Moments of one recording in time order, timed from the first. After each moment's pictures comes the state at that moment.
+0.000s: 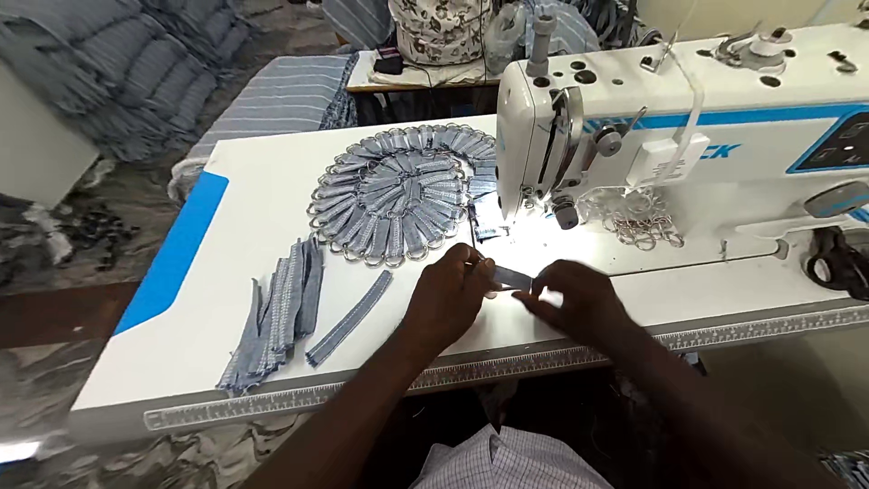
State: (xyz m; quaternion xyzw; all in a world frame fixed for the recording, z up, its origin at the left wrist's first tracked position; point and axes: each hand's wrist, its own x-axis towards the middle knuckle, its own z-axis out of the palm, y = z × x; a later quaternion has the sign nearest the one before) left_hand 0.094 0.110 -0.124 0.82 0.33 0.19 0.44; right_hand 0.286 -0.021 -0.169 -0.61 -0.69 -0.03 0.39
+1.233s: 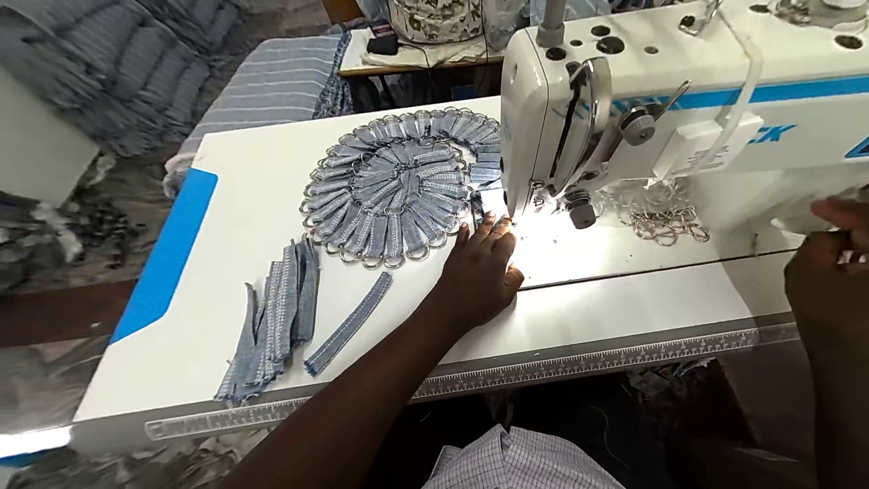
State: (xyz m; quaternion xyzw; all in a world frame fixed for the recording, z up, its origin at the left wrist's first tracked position) left_hand 0.140 0.140 -0.161 0.97 0.20 0.08 0.10; right_hand 0.466 -0.155 -0.166 -0.81 -0.43 -0.27 0.30
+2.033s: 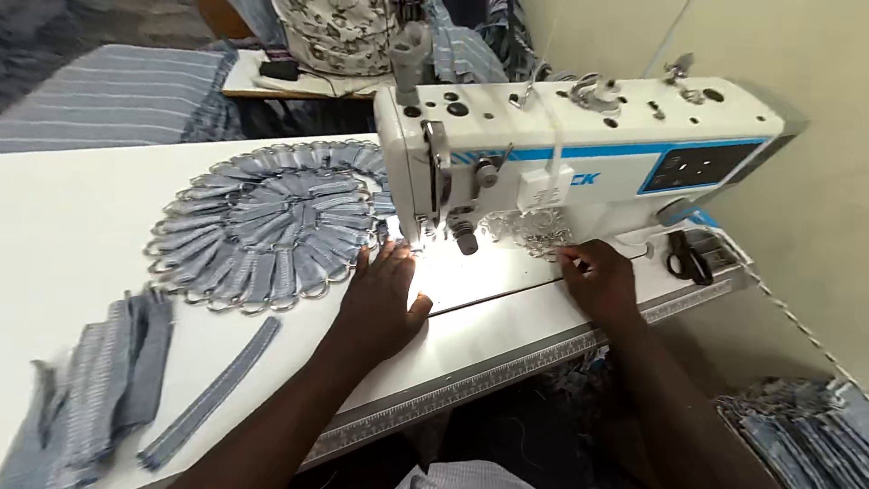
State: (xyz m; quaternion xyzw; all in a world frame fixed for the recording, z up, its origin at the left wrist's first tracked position) left_hand 0.142 0.140 -0.166 0.96 0.20 0.15 0.10; right_hand 0.406 -0.096 -0.157 -0.83 -0.46 -0.12 0.30
